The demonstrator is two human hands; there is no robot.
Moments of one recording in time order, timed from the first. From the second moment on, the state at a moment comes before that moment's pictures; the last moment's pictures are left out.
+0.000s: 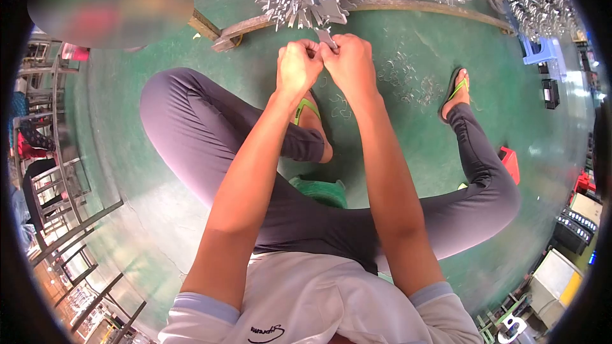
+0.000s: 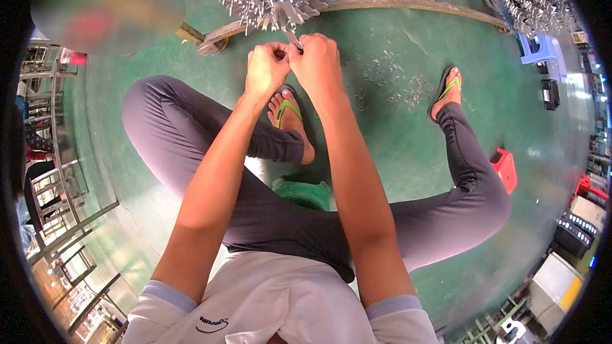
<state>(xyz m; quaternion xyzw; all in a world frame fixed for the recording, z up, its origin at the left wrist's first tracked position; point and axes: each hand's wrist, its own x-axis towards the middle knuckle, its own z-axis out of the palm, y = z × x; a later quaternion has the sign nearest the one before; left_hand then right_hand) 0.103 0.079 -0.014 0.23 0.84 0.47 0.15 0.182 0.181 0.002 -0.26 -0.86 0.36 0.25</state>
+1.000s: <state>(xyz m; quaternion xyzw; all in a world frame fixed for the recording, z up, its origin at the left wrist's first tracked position) 0.062 0.118 -0.076 -0.03 0.47 0.80 0.38 0.160 0.227 -0.016 -0.29 -0.85 0.39 0.20</state>
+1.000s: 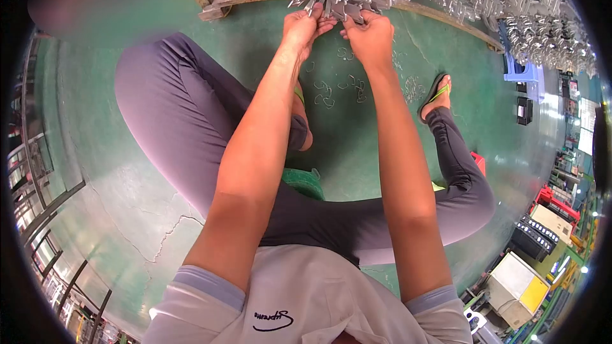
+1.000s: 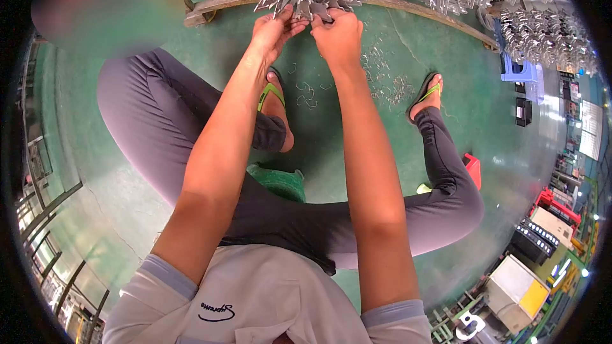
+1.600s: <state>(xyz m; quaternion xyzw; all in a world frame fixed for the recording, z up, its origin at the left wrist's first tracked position) 0.074 0.121 -0.072 -0.06 0.44 0.81 0.38 0.179 0.211 0.001 -0.32 -0.86 0.31 0.25</state>
